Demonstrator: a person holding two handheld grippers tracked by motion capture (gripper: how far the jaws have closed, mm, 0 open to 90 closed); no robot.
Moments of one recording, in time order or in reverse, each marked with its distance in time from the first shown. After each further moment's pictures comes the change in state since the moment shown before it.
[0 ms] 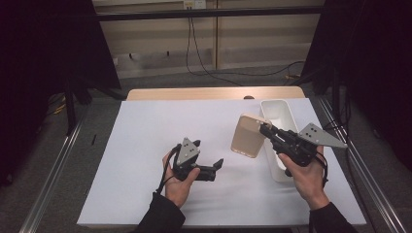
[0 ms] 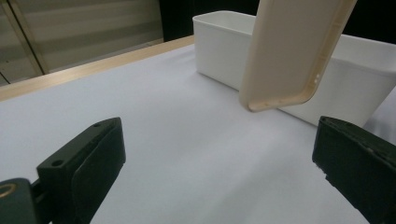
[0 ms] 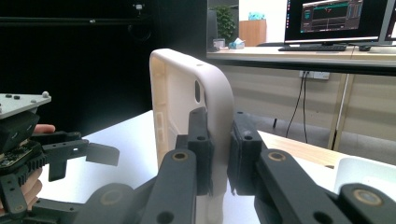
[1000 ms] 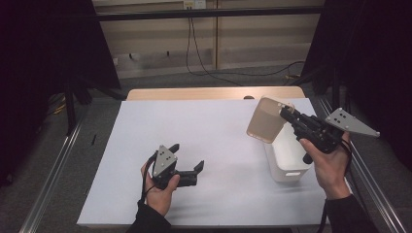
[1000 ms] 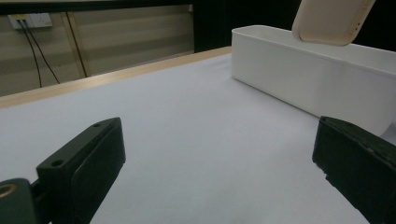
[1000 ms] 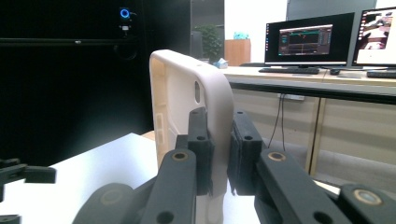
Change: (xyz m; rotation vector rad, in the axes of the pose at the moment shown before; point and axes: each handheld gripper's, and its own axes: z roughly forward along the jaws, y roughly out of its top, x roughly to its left) left arm 0.016 -0.016 -0.053 -0.065 0.110 -0.035; right arm -0.033 0.040 -0.021 -0.065 -0.055 -0.026
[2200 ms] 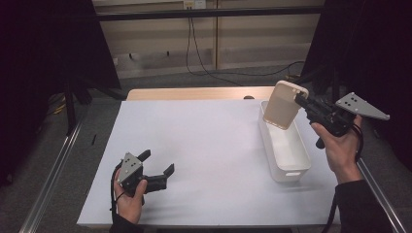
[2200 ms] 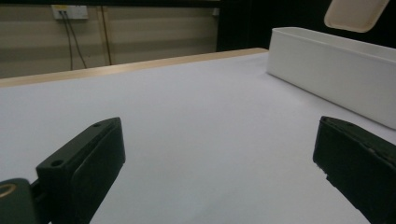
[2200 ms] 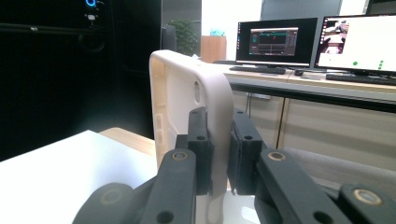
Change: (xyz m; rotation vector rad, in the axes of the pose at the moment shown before) left arm 0.054 -0.028 -0.051 -0.026 0.084 -0.087; right arm -0.051 0.007 0.008 0.023 -0.101 -0.053
